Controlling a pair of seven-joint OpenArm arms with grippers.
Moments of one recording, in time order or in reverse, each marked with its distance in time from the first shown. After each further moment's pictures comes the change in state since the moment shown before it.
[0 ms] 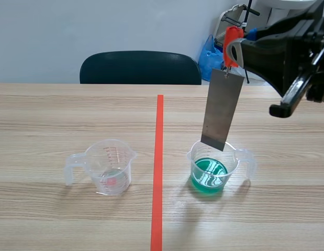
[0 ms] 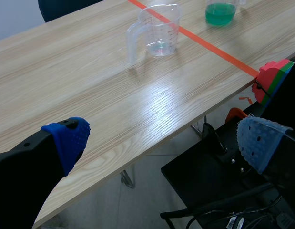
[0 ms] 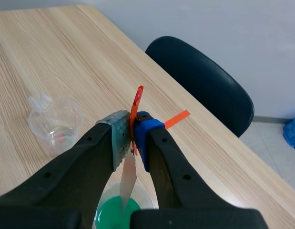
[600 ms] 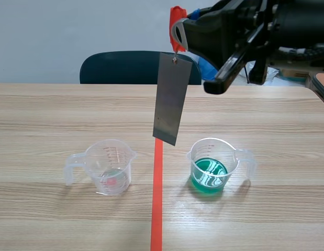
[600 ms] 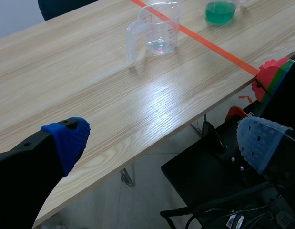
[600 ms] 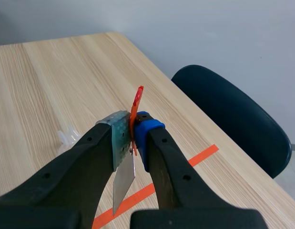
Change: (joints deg) left arm 0.0 -0.1 0.0 -0.3 0.0 0.0 0.0; right arm 11.5 -7.8 -13.4 0.0 0.5 -3.6 -8.1
